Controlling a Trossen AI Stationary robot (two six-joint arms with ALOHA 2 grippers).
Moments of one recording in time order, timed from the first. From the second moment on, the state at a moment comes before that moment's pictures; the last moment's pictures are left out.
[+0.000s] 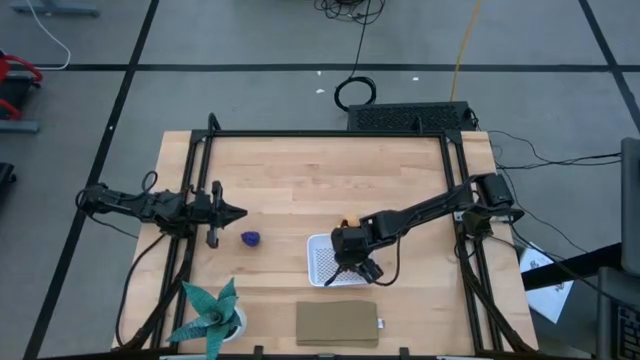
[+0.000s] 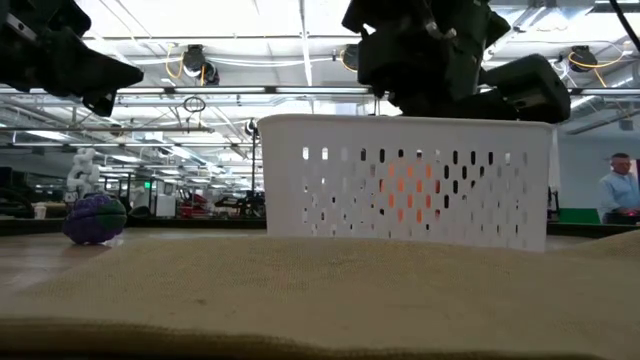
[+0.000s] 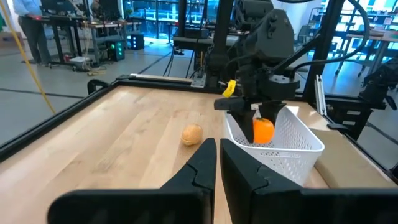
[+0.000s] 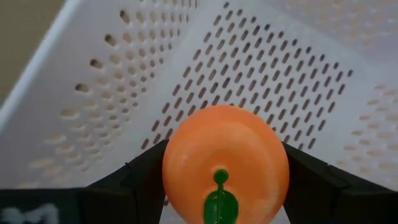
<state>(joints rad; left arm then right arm) -0.24 0.04 0.12 -0.14 -0.27 -0.09 0.20 1.83 1.16 -0.50 -0.19 -0.35</state>
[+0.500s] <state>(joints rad) -0.24 0.04 0.12 -0.14 -0.26 -0.08 0.20 1.83 1.16 -0.51 -0.19 -0.30</state>
